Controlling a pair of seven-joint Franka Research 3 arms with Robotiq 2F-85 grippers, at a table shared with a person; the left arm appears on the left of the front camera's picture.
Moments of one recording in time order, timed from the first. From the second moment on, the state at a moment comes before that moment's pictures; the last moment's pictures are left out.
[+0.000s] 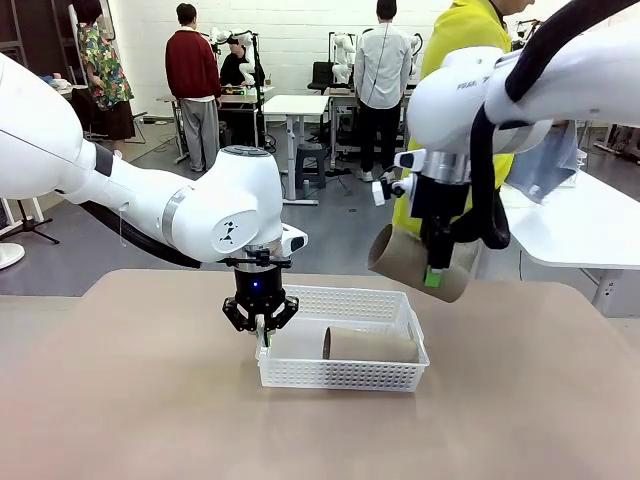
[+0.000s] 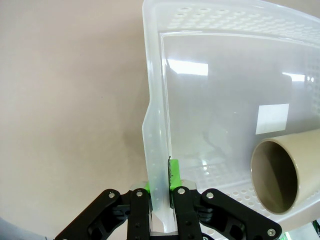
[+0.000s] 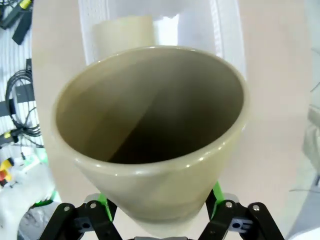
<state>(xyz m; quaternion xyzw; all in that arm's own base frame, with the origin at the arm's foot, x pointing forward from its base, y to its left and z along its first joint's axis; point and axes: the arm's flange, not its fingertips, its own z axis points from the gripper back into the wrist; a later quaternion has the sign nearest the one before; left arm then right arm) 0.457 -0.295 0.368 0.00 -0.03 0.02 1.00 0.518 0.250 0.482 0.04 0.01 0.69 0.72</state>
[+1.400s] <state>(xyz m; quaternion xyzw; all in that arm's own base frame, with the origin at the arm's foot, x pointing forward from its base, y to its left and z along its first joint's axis) 0.457 -0.295 0.368 0.00 -0.03 0.02 1.00 0.510 0.286 0.475 0.08 -0.03 0.73 0.68</state>
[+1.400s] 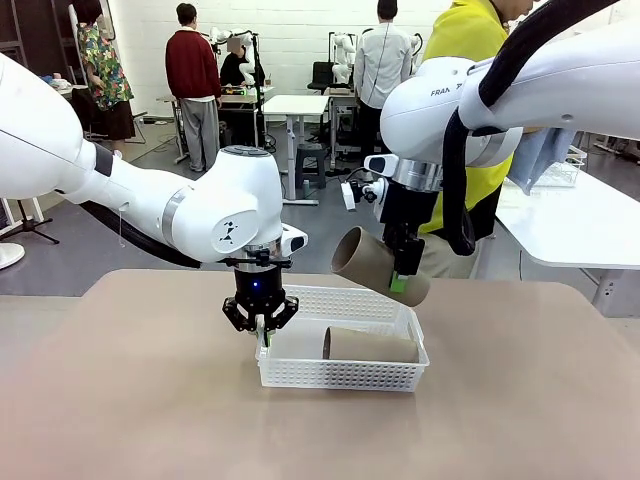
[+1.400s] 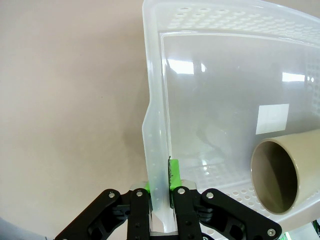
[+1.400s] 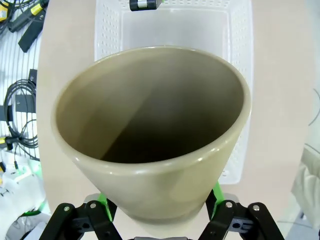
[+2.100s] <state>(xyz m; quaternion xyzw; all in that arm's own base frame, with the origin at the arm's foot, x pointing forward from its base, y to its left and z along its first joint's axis) 0.457 -0.295 0.368 0.00 -0.03 0.02 1.00 0.543 0.320 0.405 0.08 -0.05 0.75 0.65</state>
